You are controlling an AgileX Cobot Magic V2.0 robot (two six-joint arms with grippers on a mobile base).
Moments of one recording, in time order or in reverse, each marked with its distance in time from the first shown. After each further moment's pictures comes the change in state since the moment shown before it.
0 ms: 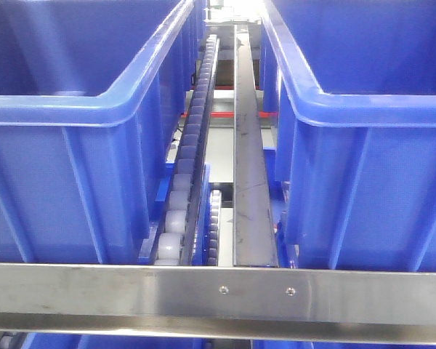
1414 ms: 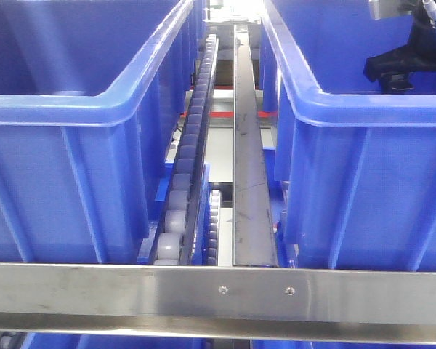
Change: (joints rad) left arm 0.000 0.000 0.000 0.002 0.002 0.000; right arm -0.131 1.100 -0.535 -0.036 0.066 -0.099
